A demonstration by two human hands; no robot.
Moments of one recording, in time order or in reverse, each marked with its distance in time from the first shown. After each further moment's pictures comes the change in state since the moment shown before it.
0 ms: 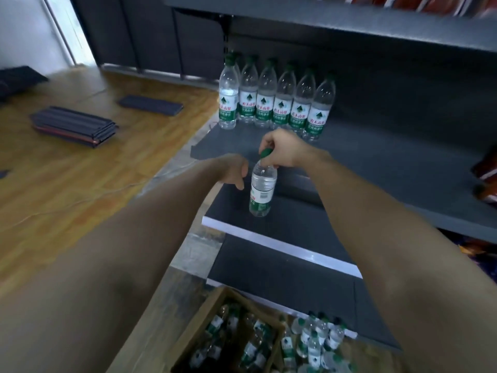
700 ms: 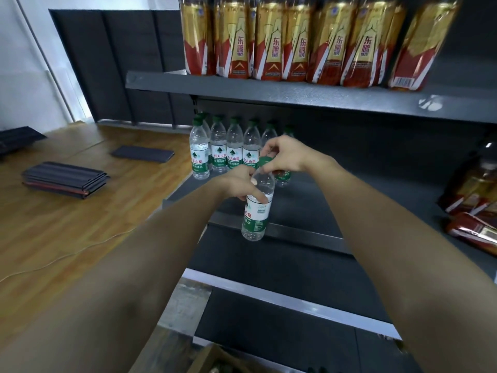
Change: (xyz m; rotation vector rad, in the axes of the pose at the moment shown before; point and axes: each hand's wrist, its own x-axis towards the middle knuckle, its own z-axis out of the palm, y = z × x) left_hand 0.049 0.109 -0.063 -0.600 0.091 0.105; right_hand 0.003 0.050 -0.126 0.172 0.105 -0.020
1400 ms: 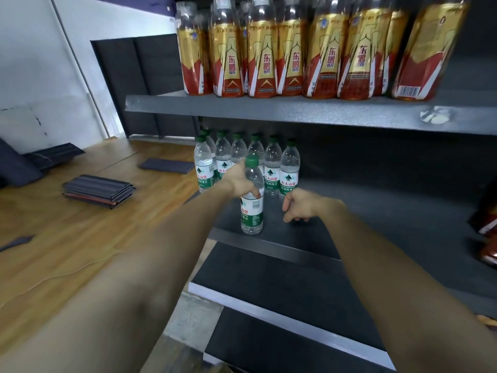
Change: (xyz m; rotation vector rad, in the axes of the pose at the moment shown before) left_hand 0.044 0.024 -0.007 -0.008 0.323 -0.091; right_hand 0.008 0.105 0.023 -0.144 -0.248 0.198
